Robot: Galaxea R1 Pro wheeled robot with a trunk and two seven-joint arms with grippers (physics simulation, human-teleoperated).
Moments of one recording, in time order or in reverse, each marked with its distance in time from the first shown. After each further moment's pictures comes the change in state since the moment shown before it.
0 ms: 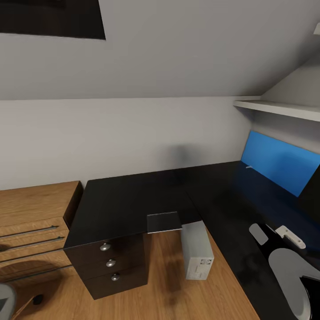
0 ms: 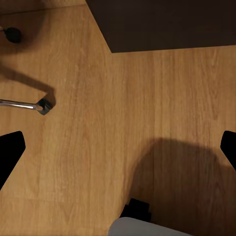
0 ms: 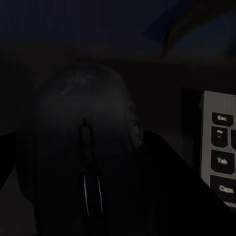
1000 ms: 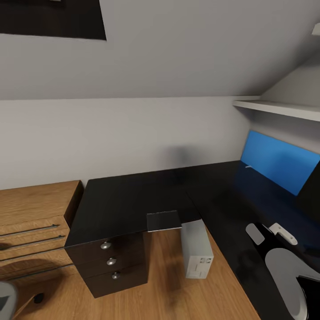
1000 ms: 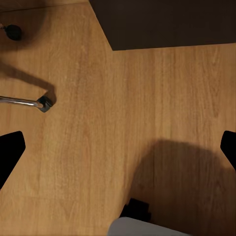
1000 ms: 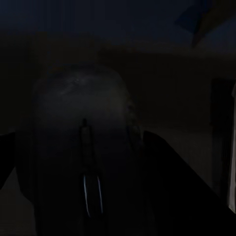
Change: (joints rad) left arm 0.000 0.001 0.002 -0.001 0.003 0.000 -0.001; right arm 0.000 0.022 0.007 -0.002 0.000 0.000 0.081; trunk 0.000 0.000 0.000
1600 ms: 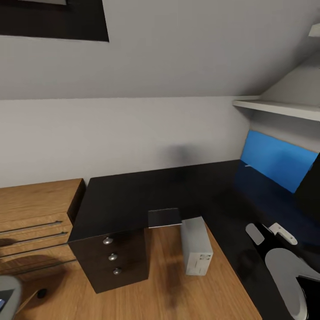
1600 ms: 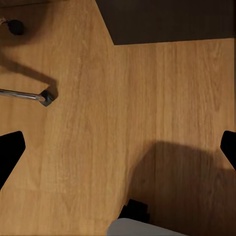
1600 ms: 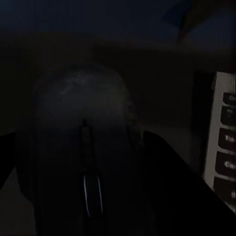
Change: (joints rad) left arm 0.000 -0.001 -0.002 -0.005 0.000 -0.001 0.004; right arm 0.000 0.000 0.000 0.000 0.000 0.000 0.001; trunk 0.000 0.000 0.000
